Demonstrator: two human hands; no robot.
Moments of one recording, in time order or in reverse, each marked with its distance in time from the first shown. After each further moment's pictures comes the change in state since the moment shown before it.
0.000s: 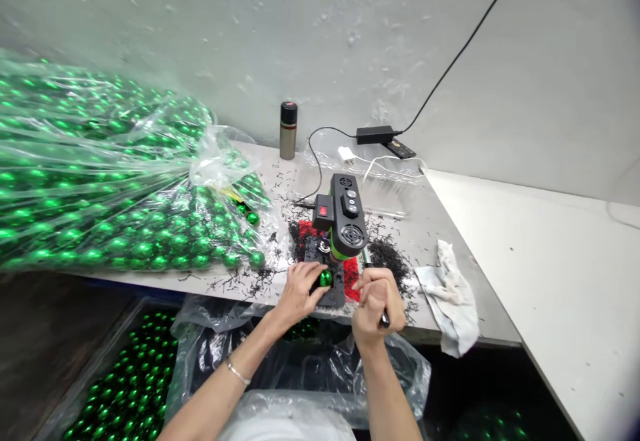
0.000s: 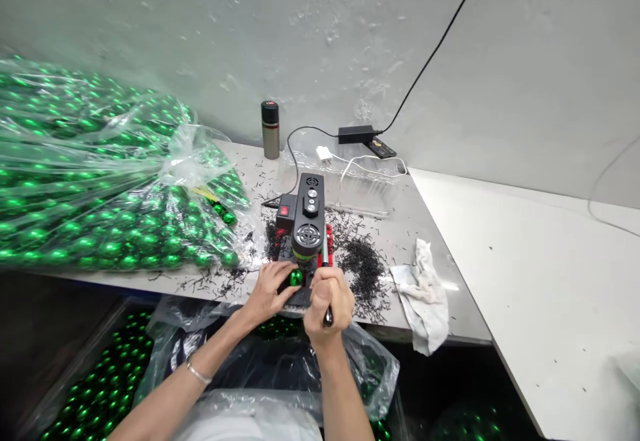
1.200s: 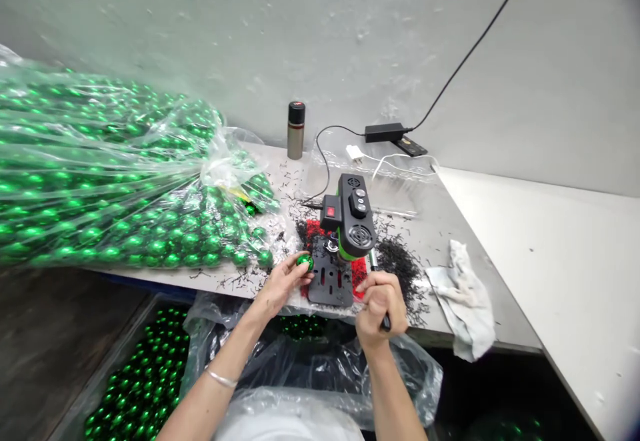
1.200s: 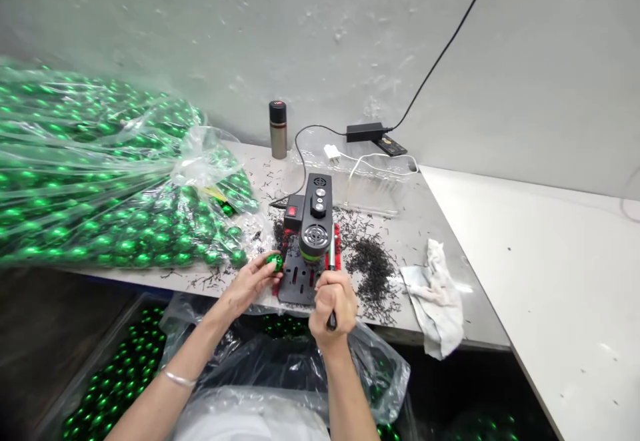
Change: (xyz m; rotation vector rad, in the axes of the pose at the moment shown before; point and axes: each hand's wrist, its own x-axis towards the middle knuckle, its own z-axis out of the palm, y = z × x) left_hand 0.014 0.000 -0.053 -1.315 0.143 -0.940; right_hand -0.008 0.001 0.003 0.023 0.016 -0.017
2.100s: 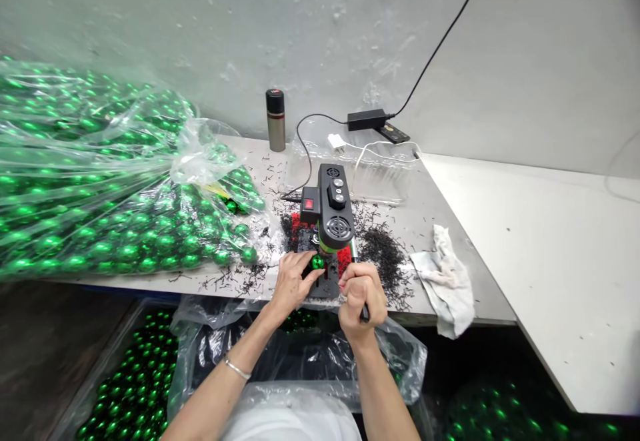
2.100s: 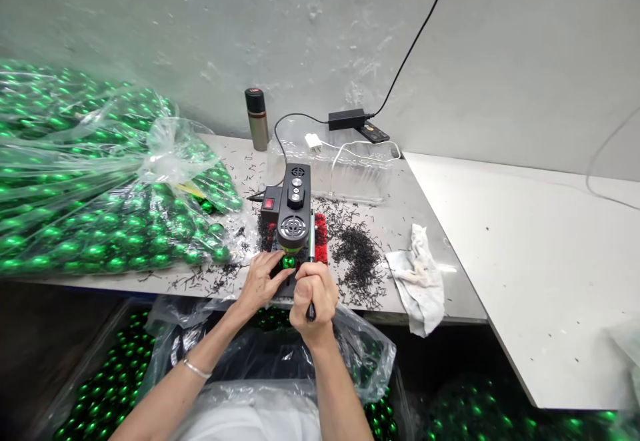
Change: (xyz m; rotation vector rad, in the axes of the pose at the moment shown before) left_hand 0.024 -0.051 0.016 1.228 0.013 0.836; right_hand 0.003 -0.004 -0.003 0.000 -0.060 -0.038
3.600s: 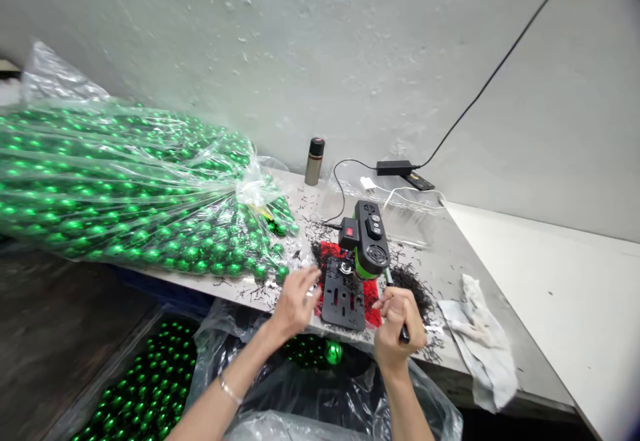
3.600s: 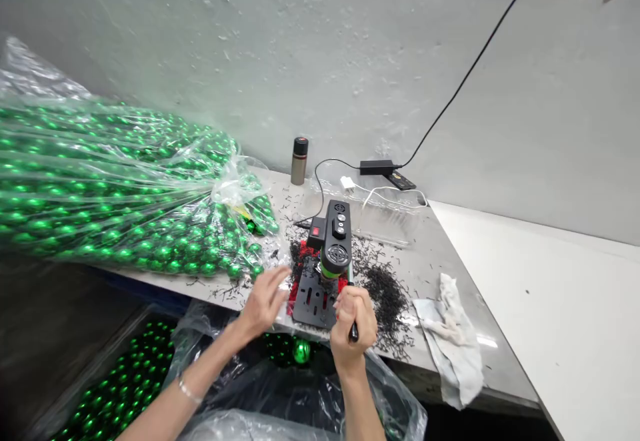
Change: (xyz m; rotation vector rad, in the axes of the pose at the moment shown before) left_hand -0.017 -0.016 -0.060 -0.015 0.073 0.094; right_hand 0.007 0.004 -0.001 0.016 0.025 0.071
